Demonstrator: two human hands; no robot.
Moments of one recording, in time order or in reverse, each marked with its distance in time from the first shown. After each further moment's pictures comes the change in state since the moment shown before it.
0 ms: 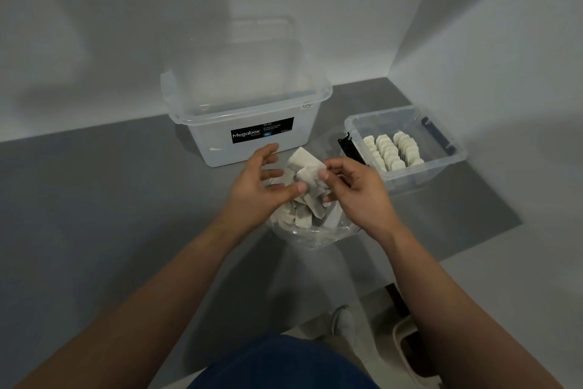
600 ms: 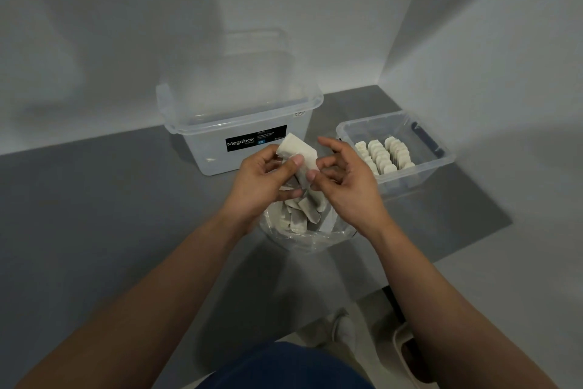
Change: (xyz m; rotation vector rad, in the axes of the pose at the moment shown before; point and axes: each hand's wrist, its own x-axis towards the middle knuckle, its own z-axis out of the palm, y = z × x) left_hand 0.007 0.038 0.014 -0.295 -0.079 -0.086; right_hand 0.000 -0.025 0.003 0.044 0.066 -0.064
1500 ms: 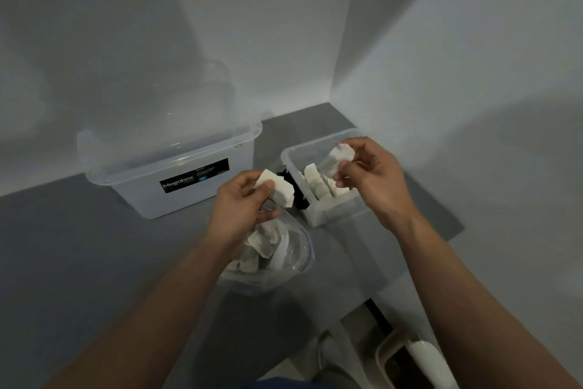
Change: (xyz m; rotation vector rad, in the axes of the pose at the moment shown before) left_hand 0.042 -0.010 0.070 0.026 0.105 -0.056; right_hand 0.032 -0.003 -0.136 0.090 0.215 0.049
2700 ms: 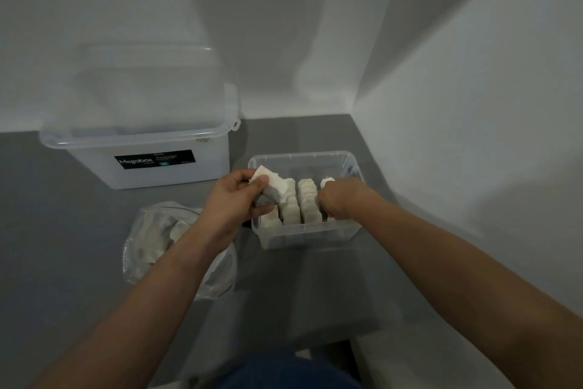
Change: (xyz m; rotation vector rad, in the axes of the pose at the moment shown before) left_hand 0.061 -0.029 0.116 -0.080 0.267 -0.091; right_hand 0.172 0.115 -0.052 -1.814 -1.090 -0.441
